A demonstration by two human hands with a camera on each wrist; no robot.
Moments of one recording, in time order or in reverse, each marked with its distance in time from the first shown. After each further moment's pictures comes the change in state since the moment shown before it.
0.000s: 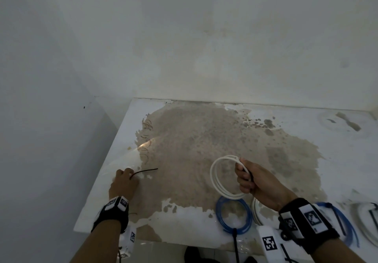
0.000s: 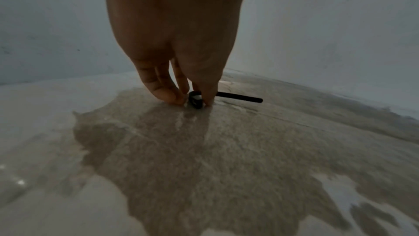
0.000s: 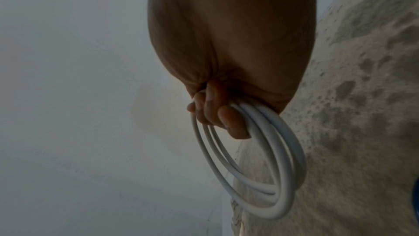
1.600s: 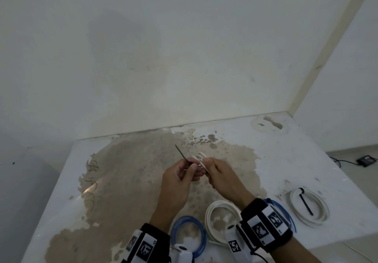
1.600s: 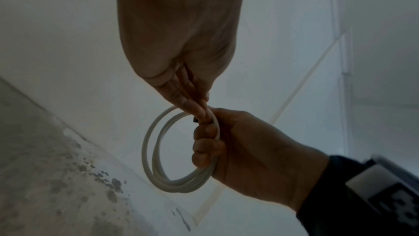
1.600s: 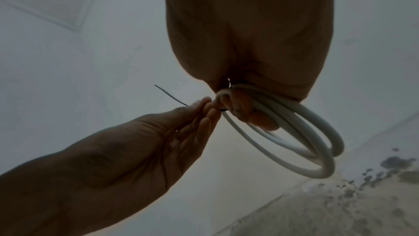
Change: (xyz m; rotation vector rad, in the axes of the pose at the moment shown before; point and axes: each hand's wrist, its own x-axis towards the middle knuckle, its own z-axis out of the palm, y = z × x) left_hand -0.185 0.325 -0.024 -1.119 -0.333 0.662; right_hand -0.052 -0.054 -0.042 -0.659 0.416 -0.477
